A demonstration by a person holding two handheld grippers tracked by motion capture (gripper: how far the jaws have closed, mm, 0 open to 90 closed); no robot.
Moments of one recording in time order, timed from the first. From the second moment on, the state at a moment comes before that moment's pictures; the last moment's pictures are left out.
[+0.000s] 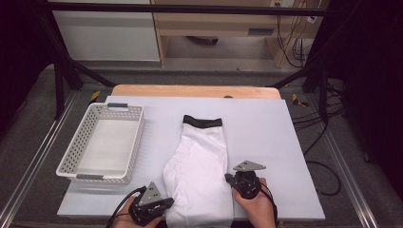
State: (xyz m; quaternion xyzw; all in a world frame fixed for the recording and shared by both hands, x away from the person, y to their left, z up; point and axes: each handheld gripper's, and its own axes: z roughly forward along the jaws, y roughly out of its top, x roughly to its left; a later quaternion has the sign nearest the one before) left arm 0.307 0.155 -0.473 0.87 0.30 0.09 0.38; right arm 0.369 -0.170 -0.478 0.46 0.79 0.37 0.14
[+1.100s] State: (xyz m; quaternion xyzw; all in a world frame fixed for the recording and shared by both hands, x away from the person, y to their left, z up) left arm 0.360 0.152 -0.485 0.84 0.34 0.21 0.37; right arm 0.359 -0.176 -0.480 0.46 0.80 0.37 0.14
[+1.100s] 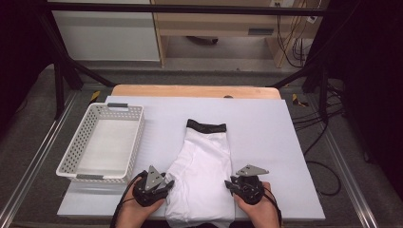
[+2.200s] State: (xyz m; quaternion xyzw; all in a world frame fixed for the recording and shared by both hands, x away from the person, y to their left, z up) left arm 0.346 0.152 -0.475 0.83 0.36 0.20 0.37; right arm 0.358 -0.172 -0.481 0.45 0.80 0.37 0.14
